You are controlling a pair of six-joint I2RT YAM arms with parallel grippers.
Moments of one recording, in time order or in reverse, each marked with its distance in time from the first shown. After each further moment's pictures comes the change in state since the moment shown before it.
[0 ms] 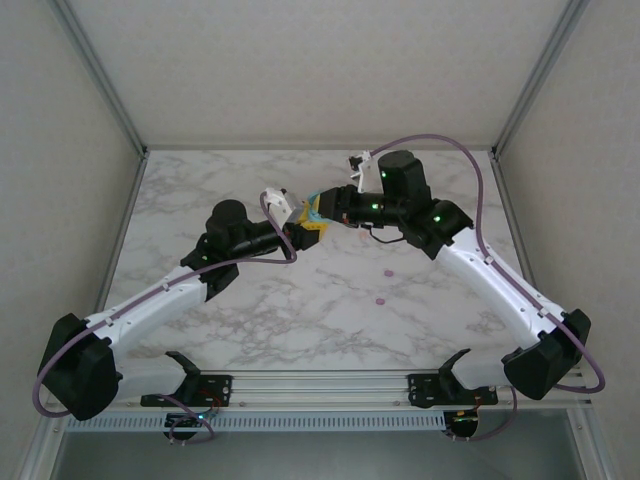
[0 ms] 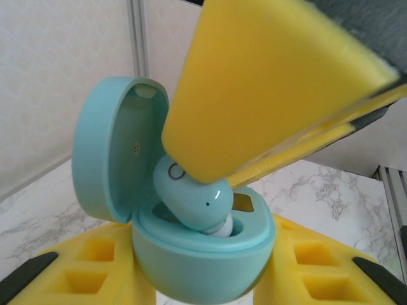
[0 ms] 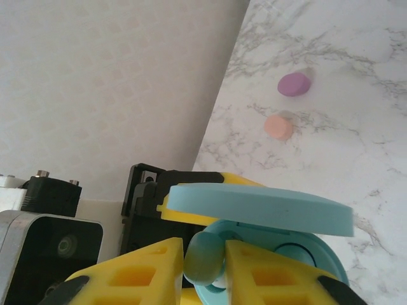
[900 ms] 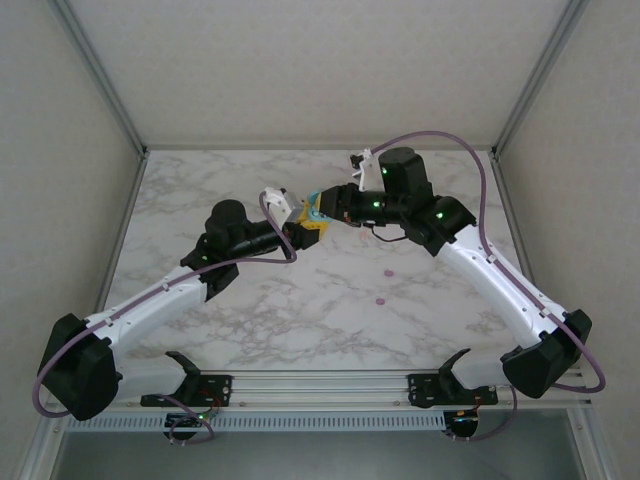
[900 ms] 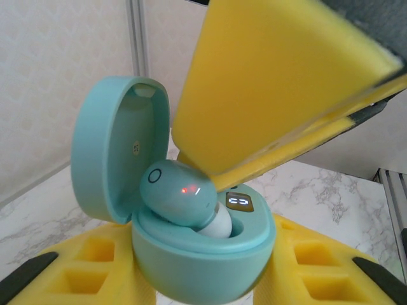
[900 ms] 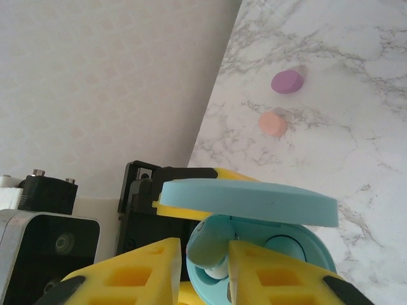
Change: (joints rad) left arm 0.000 0.000 0.000 0.015 0.001 0.000; right arm 0.000 0.010 0.045 -0.060 -0.005 -0.022
